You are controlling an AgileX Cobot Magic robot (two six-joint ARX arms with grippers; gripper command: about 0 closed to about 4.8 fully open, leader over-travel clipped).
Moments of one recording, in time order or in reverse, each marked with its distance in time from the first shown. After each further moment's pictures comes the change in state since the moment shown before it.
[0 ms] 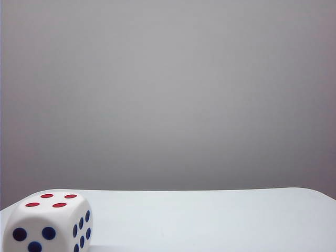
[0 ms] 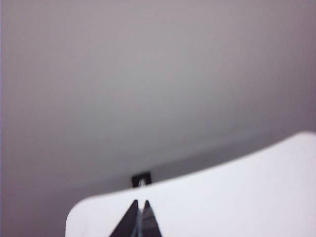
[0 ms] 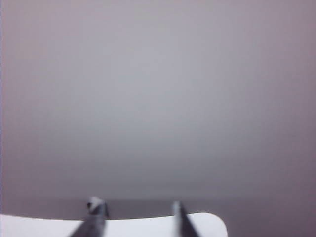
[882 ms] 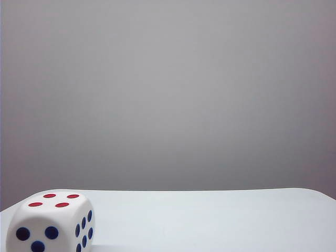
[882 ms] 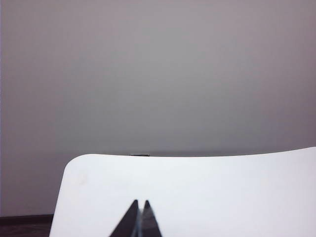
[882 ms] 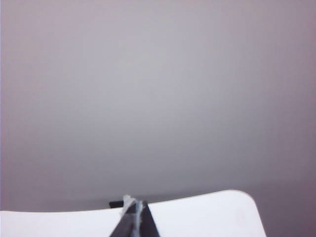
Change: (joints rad) left arm 0.356 -0.310 -0.356 0.056 0.264 -0.201; right arm -0.130 -0.187 -0.383 0.242 -0.143 0.138
